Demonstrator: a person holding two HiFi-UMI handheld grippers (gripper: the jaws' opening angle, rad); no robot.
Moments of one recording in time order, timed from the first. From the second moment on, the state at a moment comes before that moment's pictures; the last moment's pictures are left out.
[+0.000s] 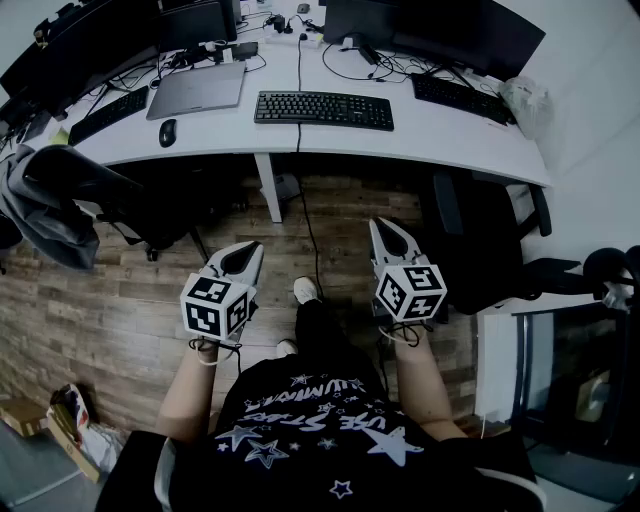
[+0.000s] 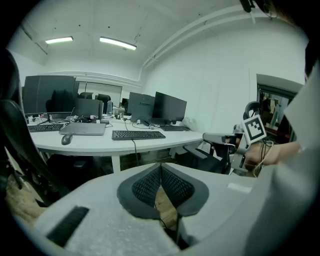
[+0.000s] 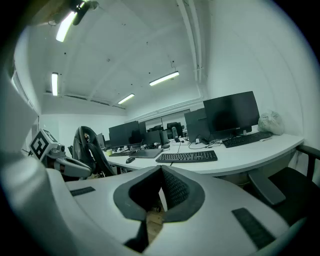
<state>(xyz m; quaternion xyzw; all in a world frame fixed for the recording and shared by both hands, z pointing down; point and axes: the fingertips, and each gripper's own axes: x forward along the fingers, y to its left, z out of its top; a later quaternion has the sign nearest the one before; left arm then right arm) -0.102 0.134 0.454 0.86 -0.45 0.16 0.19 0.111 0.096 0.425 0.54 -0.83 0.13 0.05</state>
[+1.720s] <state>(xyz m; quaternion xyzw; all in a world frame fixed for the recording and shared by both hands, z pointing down) -0.078 -0.045 0.452 0.88 -0.42 0.15 0.15 0.122 -0.083 0.437 0.51 -0.84 0.18 0.06</state>
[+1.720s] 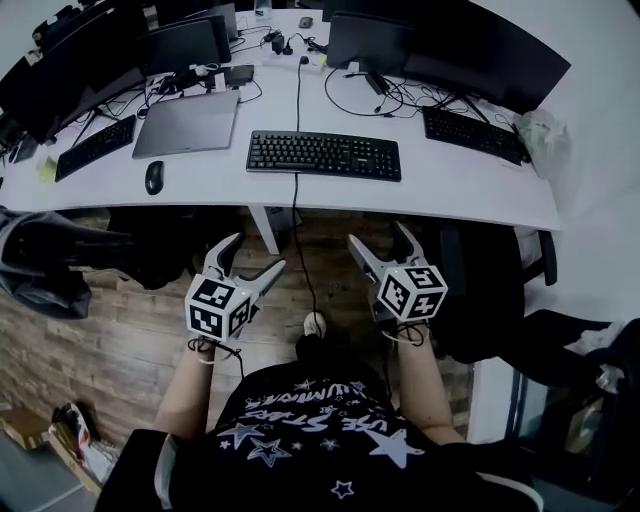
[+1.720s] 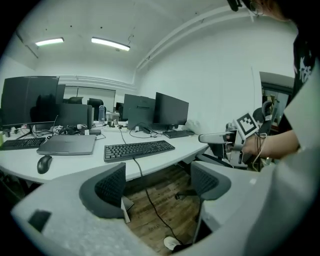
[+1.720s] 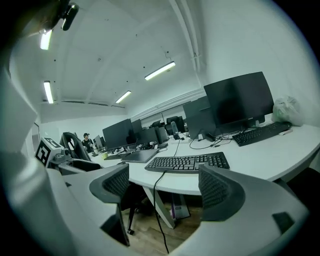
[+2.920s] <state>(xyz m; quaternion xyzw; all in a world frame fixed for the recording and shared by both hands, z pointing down) -0.054 -0.198 0.475 0.87 -0.42 0.22 0.14 0.149 -0.226 0.501 0.40 -0.86 0.13 0.28</state>
